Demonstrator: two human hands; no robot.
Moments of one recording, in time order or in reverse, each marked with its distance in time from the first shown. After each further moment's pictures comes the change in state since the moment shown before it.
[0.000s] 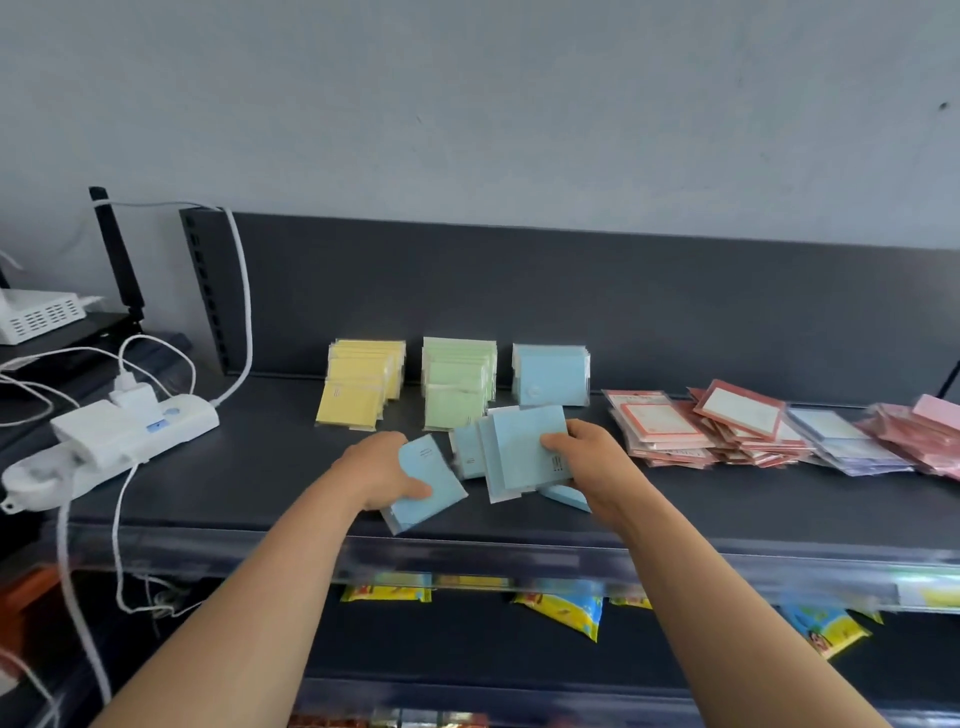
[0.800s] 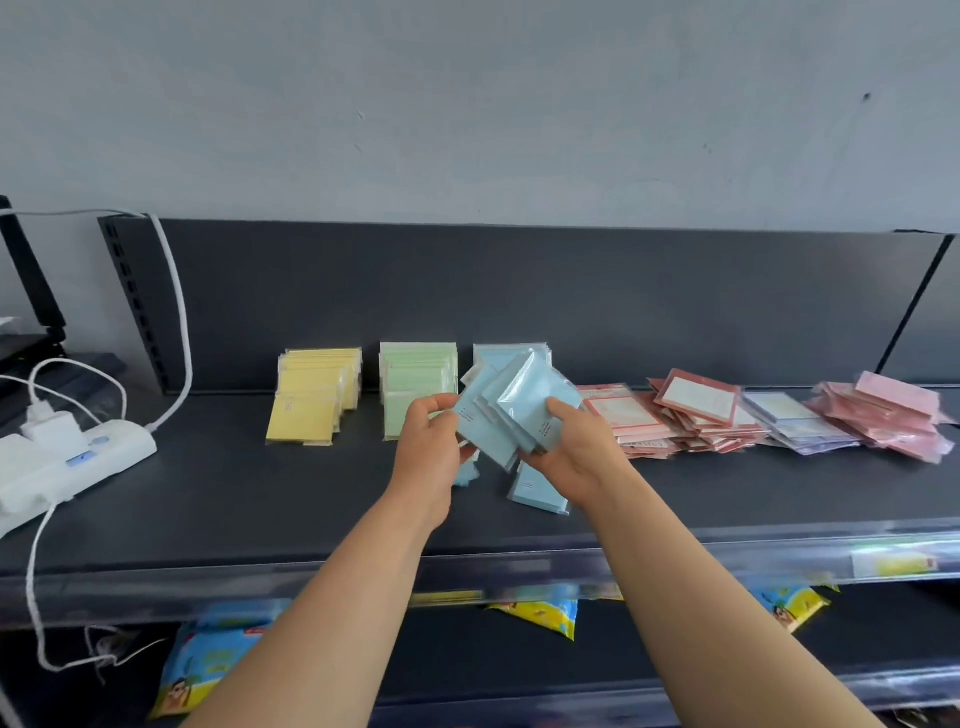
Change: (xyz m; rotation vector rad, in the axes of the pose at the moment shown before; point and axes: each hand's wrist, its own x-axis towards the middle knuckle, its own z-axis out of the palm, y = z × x) left_hand -0.004 0.099 0.039 -1.299 0.164 0.059; right_hand 0.013 -0.013 -0.014 0.771 0.156 0.182
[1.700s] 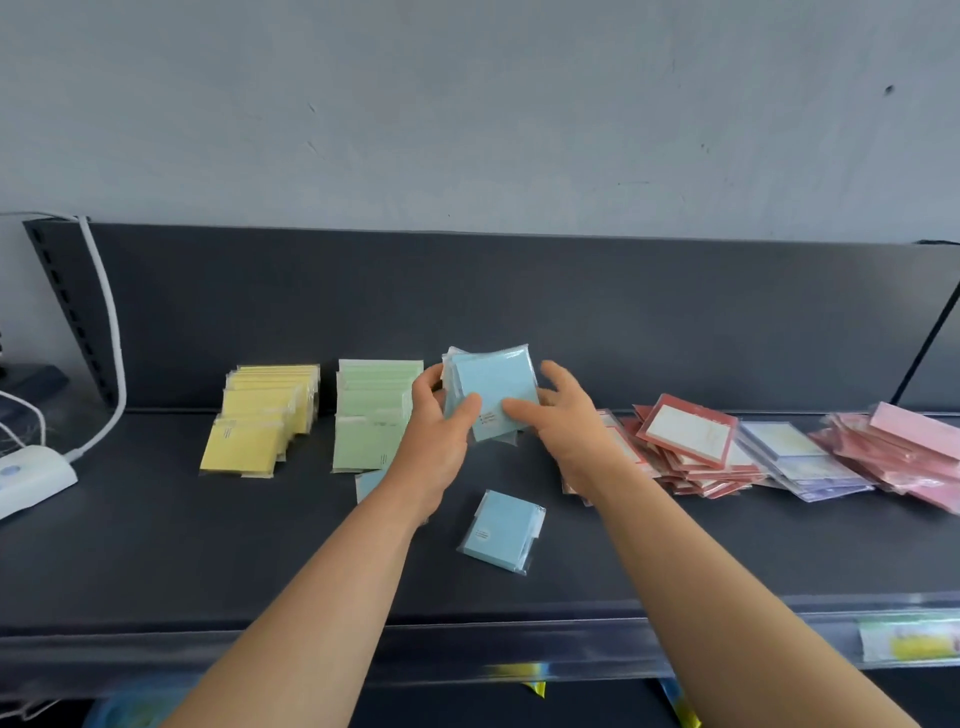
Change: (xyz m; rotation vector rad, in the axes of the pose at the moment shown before) left_hand 0.056 -0.004 0.060 0.184 -0.127 0.186; right_hand 0.063 -0.048 -0.022 -0.633 -0.203 -0.334
